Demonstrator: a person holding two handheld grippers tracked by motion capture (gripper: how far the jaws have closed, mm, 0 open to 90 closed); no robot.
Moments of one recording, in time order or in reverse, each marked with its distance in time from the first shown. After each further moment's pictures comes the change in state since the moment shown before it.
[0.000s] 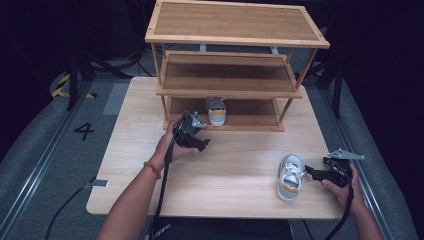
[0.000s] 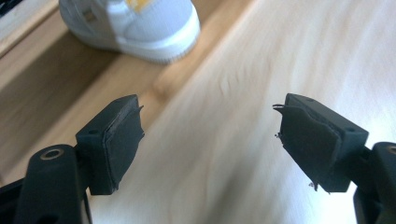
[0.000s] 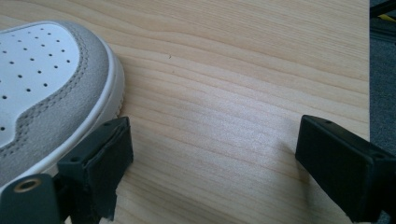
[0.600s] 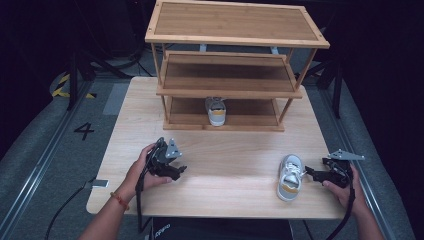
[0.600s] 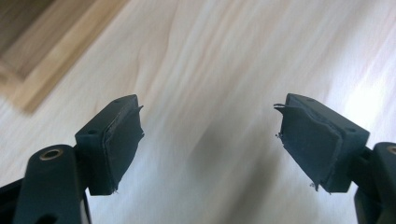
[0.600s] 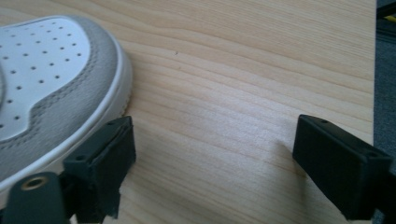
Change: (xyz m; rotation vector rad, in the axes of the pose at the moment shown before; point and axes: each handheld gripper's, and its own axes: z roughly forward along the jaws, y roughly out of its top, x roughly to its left) left arm -0.033 -0.087 -0.057 0.069 0.022 0.031; right arm 0.001 0.000 -0.003 0.010 0.024 -0.021
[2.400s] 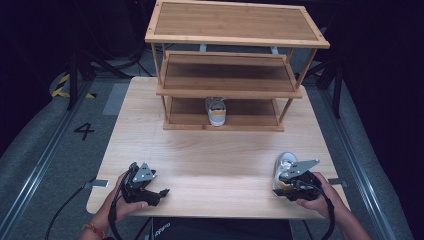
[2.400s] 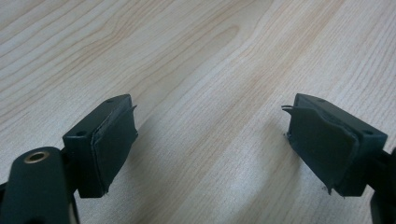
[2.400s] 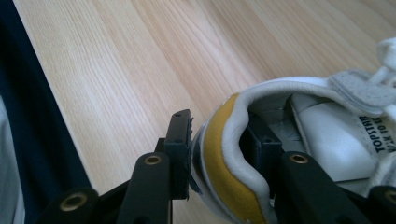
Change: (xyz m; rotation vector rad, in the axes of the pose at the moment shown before) left arm -0.016 -0.081 -0.024 -0.097 -0.119 -0.188; right arm 0.135 0.040 -0.019 0.226 0.420 -0.447
